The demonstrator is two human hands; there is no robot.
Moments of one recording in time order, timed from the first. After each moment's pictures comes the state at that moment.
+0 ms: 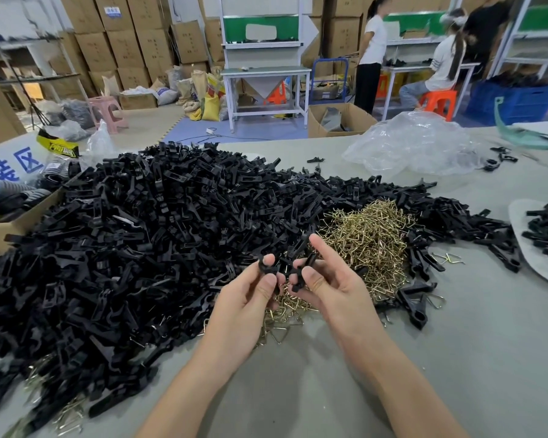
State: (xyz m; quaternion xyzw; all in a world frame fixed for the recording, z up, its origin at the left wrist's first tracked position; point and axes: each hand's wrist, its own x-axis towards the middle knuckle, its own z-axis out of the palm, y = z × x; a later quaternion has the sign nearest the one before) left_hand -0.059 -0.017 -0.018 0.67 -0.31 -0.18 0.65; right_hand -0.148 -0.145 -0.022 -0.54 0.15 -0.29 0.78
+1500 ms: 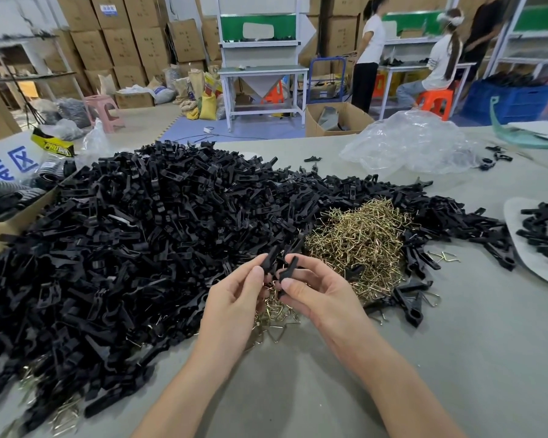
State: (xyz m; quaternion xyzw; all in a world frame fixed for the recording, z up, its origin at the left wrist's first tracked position) left_hand -0.060 -0.019 -0.017 0.66 -0.24 -0.17 0.69; right_hand -0.144 -0.142 -0.032 -0.54 0.13 -0.22 0.80
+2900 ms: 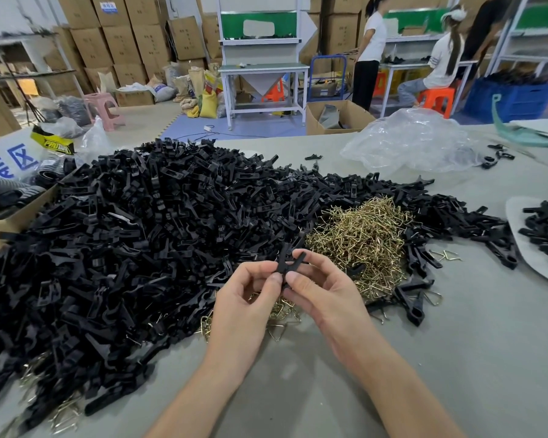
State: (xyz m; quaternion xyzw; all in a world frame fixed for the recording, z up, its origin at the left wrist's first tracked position) left_hand -0.071 -0.024 -0.026 0.66 -0.25 -0.14 0.70; right_hand -0.145 -0.139 -0.027 -0.47 0.13 -0.25 0.84
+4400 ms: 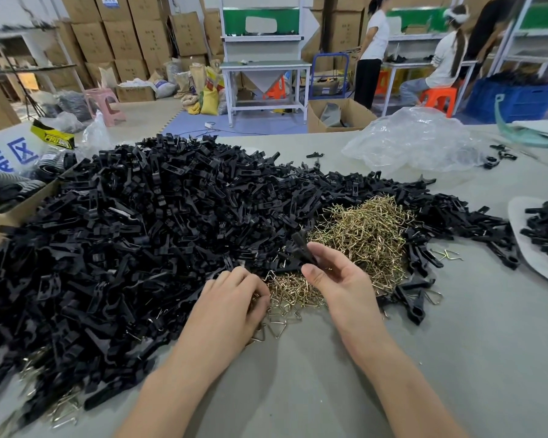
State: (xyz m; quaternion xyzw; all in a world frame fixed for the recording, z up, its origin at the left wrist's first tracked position) left_hand -0.041 -0.001 -0.030 0.84 -0.48 0.07 0.23; right_hand -0.152 -0.150 -0.025 -0.61 0.20 -0.32 0.70
